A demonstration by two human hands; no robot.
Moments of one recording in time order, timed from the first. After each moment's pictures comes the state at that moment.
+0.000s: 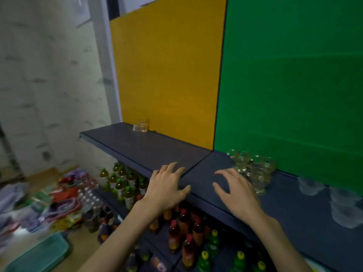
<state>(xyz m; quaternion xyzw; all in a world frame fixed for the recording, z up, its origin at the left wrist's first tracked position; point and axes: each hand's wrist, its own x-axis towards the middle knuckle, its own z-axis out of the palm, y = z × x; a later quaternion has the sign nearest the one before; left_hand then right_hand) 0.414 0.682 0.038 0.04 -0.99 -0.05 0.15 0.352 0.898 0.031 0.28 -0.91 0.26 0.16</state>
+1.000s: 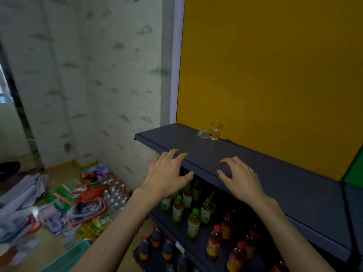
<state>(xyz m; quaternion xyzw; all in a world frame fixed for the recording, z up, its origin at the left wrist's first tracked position) 0.371 0.184 0.030 0.08 -0.98 -0.07 0.19 0.265 0.395 0.019 0.28 -0.93 0.18 0.15</state>
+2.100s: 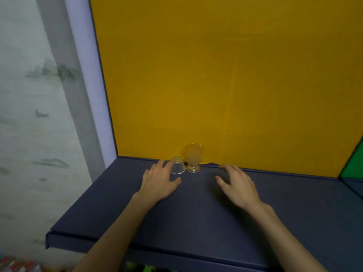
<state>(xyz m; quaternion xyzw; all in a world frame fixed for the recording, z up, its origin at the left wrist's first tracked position) -0.055 0.025 -0.006 -0.14 -0.98 -0.11 0.09 0.004 0.274 -0.005 -0.03 -0.97 0.19 0.17</state>
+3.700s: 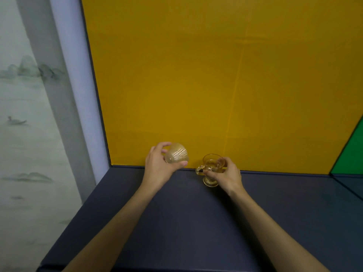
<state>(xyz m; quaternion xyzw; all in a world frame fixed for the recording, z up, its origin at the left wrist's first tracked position) -0.102 0.011 0.024 -0.15 -0.82 -0.52 0.17 -0.060 0.237 -0.014 -0.16 -0.85 0.45 0.23</state>
